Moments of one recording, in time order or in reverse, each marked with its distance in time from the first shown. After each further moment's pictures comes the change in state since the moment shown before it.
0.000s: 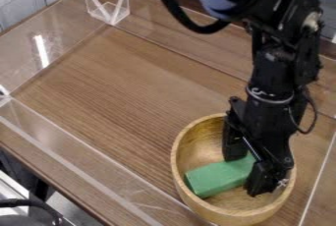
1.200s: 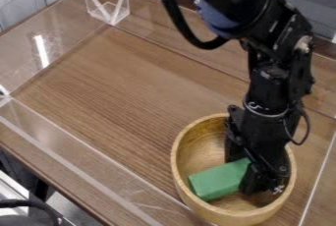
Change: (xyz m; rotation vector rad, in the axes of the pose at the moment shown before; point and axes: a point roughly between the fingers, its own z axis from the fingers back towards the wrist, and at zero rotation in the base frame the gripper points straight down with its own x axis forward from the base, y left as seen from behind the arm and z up) arm 0.006 0.004 -0.020 0.016 -0.018 0.021
